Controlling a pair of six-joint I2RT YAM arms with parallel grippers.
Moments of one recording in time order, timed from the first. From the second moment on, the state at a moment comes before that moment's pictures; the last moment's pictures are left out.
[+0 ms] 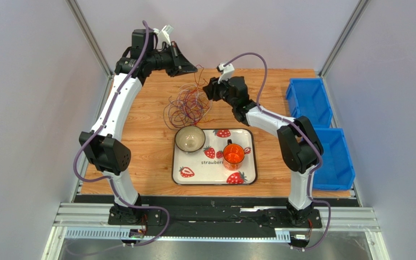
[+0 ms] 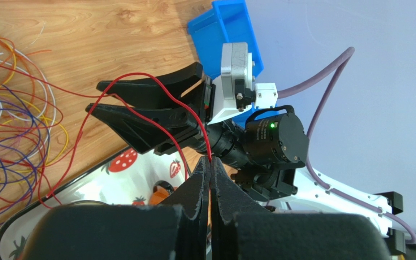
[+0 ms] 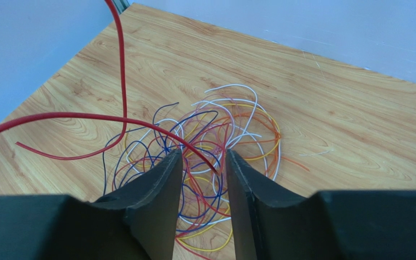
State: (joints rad) left arm -0.24 1.81 2.02 -0.66 0.72 -0.62; right arm 0.54 1.96 1.37 0.46 -0.12 0.21
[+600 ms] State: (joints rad) left arm -0.22 1.81 2.02 -0.68 0.72 -0.61; right arm 0.55 1.94 1.39 0.41 -0.11 0.19
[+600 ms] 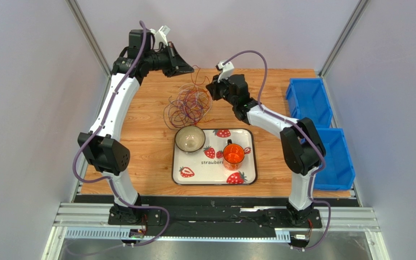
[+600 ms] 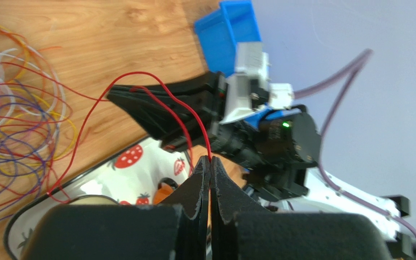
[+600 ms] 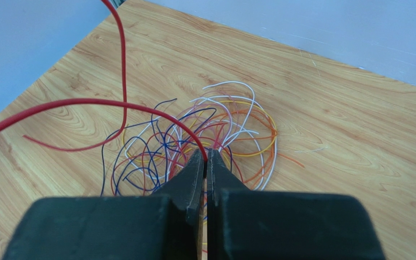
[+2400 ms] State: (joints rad) left arm -0.15 0.78 1.03 -0.79 0.36 -0.40; right arm 0.54 1.42 1.85 -0.21 0.60 -0.25
